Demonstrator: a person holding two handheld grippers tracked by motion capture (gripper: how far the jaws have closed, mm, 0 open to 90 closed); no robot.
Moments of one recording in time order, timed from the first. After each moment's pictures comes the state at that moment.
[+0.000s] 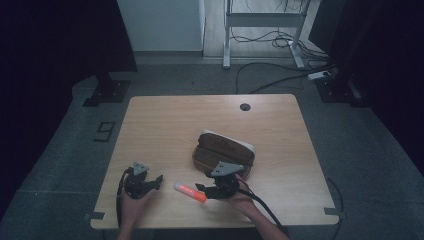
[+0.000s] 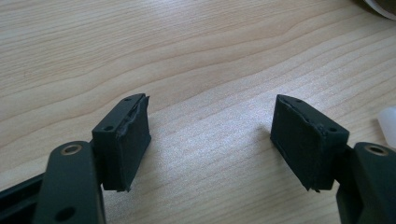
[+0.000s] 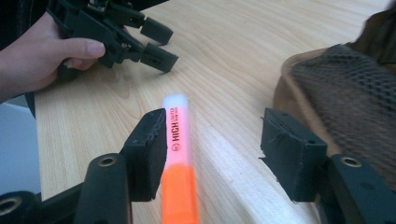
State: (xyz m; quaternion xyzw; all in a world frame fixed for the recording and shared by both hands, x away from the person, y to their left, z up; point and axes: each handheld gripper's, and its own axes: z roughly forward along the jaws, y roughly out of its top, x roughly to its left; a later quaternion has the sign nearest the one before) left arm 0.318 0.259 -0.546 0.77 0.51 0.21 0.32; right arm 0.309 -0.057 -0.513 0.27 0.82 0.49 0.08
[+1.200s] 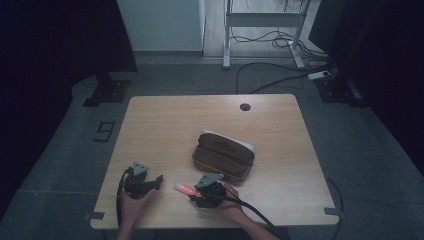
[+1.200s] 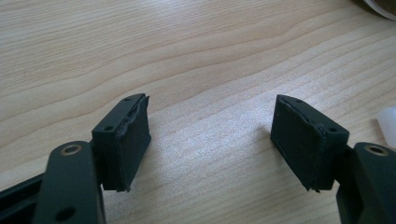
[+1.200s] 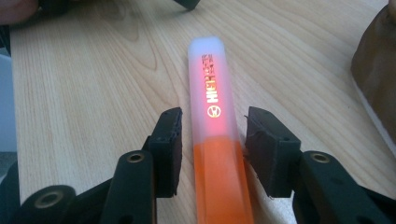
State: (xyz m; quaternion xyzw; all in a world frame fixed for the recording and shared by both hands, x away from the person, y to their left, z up) left arm 0.319 0.259 -0.546 0.77 0.51 0.21 0.32; right arm 0.298 -0.020 -0.548 0.25 0.87 0.42 0.07
